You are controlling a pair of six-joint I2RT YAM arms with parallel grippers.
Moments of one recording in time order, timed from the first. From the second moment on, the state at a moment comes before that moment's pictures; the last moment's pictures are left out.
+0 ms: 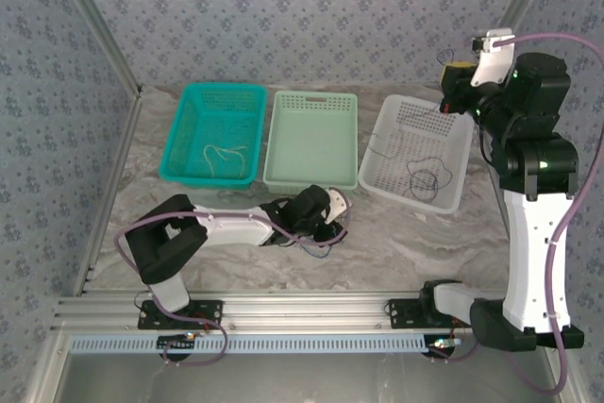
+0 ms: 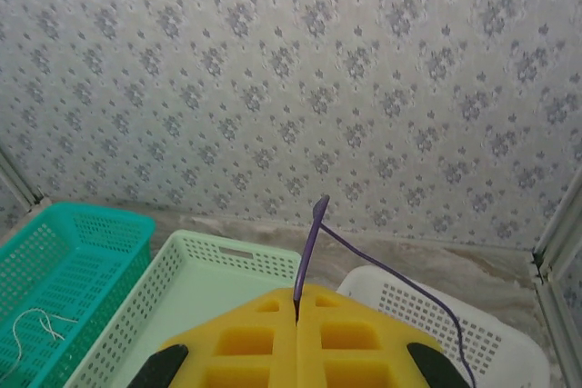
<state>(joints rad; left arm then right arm) -1.07 1.72 0.90 0.08 0.08 -0.12 0.04 1.18 1.82 -0.86 -0.19 0.02</state>
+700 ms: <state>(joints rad) -1.07 1.63 0.88 0.08 0.04 -0.12 -0.12 1.29 1.40 -0.77 -0.24 0.12</state>
